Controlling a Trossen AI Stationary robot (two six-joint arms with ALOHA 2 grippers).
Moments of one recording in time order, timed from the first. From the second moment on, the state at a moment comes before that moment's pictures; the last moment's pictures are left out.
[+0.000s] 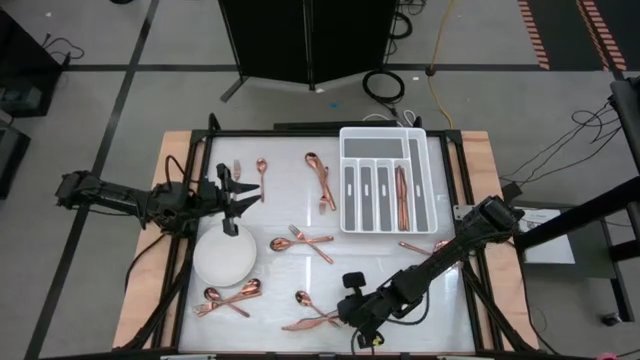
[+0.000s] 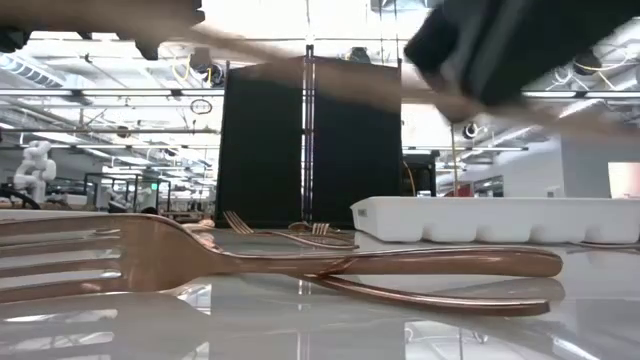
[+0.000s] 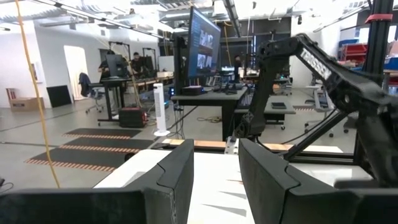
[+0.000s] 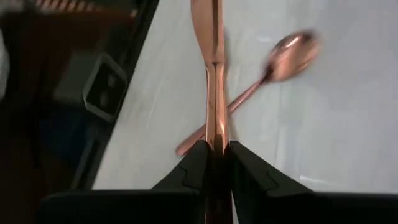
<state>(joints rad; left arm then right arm) -0.16 0.58 0.30 0.45 -0.34 0.11 0.62 1.90 1.28 -0.25 0.22 0.42</state>
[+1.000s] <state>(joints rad) -0.16 0.58 0.30 0.44 -0.34 0.11 0.21 1.61 1.12 -1.45 0.52 1.73</state>
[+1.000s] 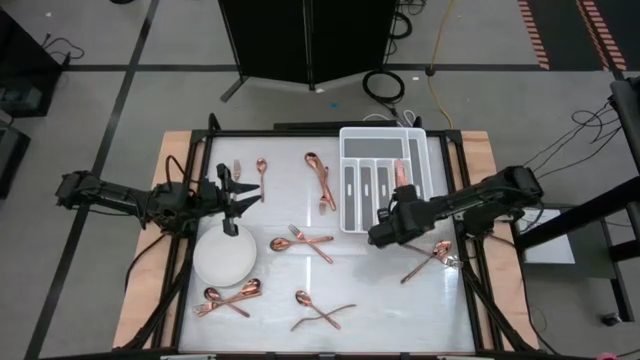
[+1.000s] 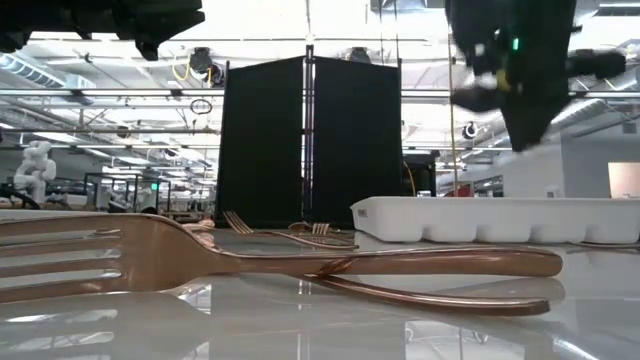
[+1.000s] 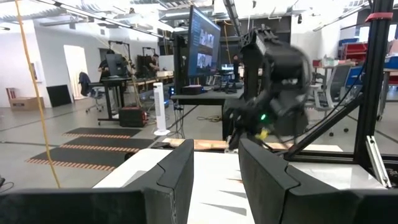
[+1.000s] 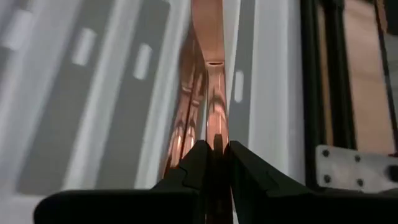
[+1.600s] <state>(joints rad) -0.16 0.58 0.30 0.44 -0.34 0.11 0.01 1.61 0.86 -1.01 0.47 1.56</state>
